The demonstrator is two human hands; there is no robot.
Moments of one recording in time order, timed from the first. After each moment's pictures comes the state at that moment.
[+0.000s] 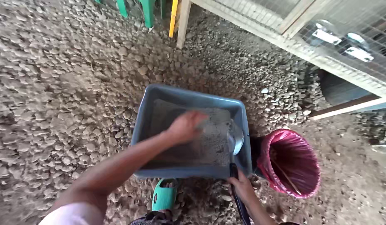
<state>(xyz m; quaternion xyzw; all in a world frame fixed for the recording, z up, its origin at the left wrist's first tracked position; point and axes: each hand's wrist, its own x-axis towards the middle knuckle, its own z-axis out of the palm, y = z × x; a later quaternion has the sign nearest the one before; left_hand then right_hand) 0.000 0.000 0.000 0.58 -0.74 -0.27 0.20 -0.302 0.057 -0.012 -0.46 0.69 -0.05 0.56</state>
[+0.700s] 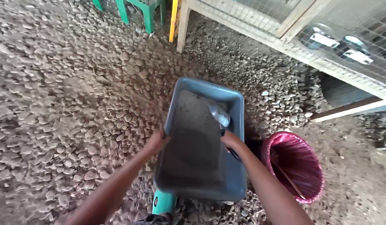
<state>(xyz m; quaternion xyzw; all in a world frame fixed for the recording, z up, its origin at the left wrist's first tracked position) 0.052 0.060 -0.068 0.78 -0.40 -0.47 0.12 -0.204 -0.095 -0.009 -0.61 0.65 0.26 0.39</state>
